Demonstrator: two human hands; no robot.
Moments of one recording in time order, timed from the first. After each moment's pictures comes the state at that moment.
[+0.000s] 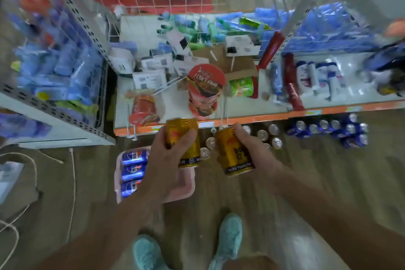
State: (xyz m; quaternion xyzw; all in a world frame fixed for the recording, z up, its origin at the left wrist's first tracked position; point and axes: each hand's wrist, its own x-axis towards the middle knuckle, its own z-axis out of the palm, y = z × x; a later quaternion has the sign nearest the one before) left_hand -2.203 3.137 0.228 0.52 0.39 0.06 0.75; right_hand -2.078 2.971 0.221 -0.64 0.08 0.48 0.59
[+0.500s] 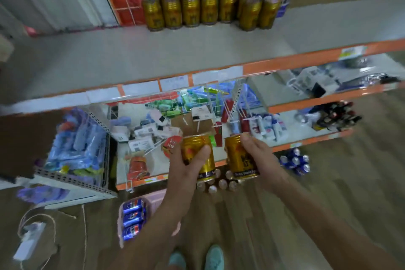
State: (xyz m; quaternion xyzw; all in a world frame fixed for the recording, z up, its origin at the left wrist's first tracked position) left_hand -2.105 3.010 0.549 0.62 0.28 0.08 0.73; right_hand -1.990 2.849 0.543 -0.69 -0.01 0.33 0.65
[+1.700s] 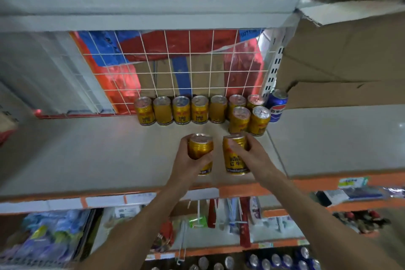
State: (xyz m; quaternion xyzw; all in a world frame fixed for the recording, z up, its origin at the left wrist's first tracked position) left_hand -1.775 3.070 0.620 0.67 0.25 0.19 0.67; right_hand -1.659 2.915 0.643 -0.71 -0.18 0.26 0.63
